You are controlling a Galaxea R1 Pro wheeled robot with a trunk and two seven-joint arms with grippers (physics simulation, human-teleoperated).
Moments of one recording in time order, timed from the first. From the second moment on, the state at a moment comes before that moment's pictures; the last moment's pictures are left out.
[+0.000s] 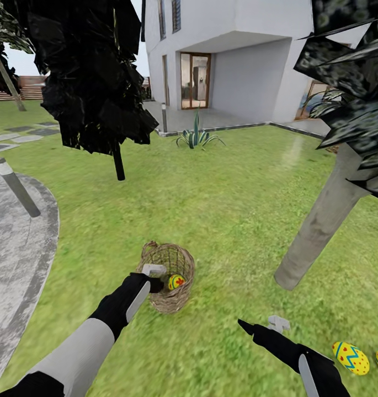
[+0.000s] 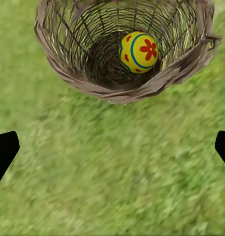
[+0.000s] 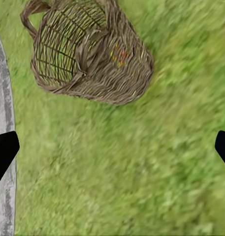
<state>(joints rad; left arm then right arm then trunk) -0.76 -0.08 -0.31 -0.70 0.29 0.65 0.29 -0.28 0.03 -0.40 -1.02 -0.07 0.49 0.65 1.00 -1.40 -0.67</state>
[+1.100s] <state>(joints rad) -0.76 -0.08 -0.31 -0.70 0.29 0.65 0.28 -0.28 0.03 -0.40 -1.02 -0.06 0.49 0.65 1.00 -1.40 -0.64</state>
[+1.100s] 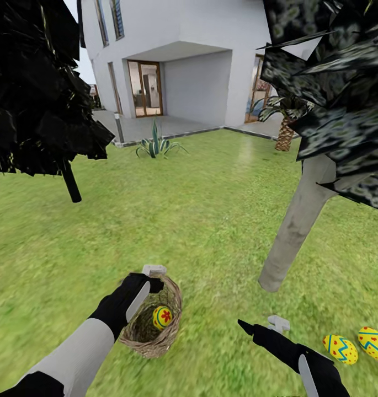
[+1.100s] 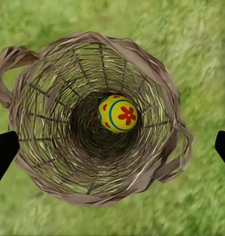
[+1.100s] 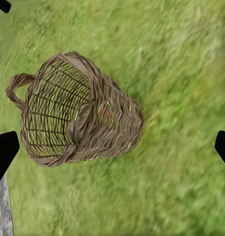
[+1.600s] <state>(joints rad) -0.76 -0.08 -0.31 -0.70 0.29 0.66 0.28 -0.28 0.03 -0.40 -1.02 -0.06 0.49 0.65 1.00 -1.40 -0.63</state>
